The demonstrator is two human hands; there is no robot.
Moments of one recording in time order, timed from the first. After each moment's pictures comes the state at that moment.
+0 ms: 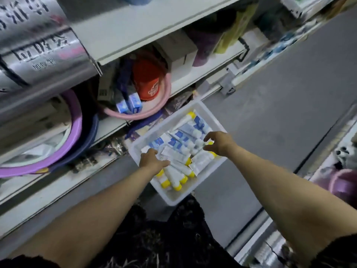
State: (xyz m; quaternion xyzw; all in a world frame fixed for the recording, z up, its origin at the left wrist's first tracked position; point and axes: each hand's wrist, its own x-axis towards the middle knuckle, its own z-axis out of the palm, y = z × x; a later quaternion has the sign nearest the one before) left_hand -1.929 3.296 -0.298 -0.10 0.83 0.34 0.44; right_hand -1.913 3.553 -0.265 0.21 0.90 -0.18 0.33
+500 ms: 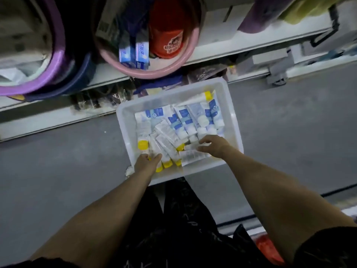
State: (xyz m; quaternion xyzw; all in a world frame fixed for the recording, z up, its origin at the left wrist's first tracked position) left_hand -1.842 3.381 -0.392 -0.47 0.71 0.38 0.37; right_hand -1.932 3.628 -0.405 0.06 0.83 -0.22 0.50
